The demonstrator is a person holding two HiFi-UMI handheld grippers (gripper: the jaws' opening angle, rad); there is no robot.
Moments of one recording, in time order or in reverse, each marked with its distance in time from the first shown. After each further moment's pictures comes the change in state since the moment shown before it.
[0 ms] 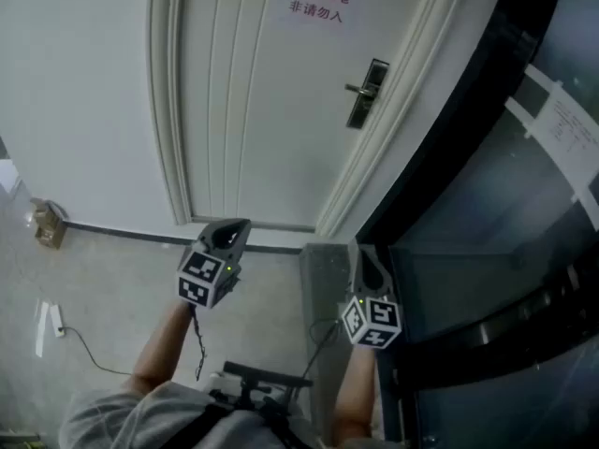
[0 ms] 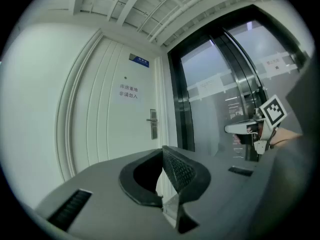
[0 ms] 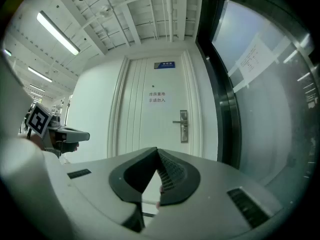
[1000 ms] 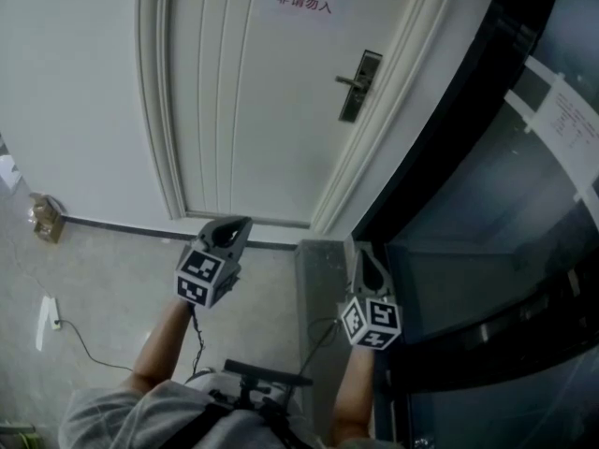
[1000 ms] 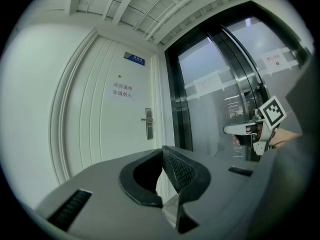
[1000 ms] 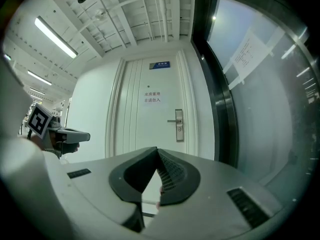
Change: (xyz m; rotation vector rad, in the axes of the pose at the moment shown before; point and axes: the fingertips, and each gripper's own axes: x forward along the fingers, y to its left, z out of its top) left arm 0.031 -0.043 0.002 0.009 0.001 -0.004; right arm -0.005 -0.049 -0.009 0.024 -0.007 0.010
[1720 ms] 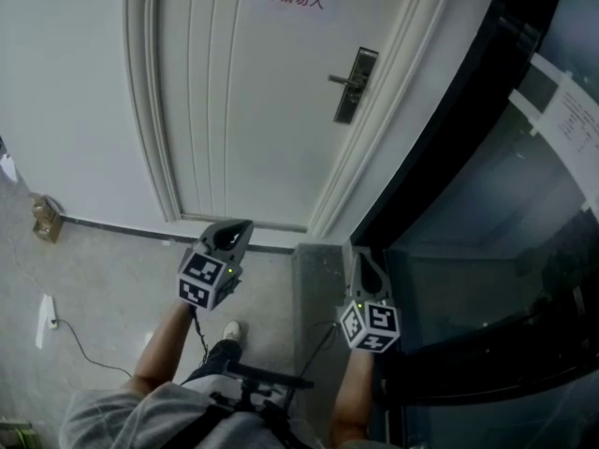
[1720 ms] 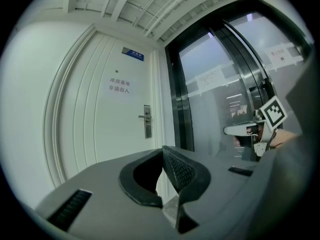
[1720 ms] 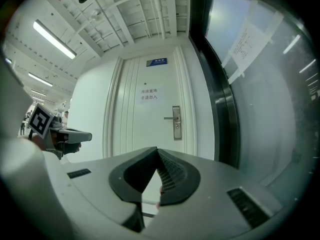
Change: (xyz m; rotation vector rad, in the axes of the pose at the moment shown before) left arm 0.056 -0.019 -0.009 -0.005 0.015 0.015; right arm 0.029 -0.048 -0.016 0.010 0.016 0.026
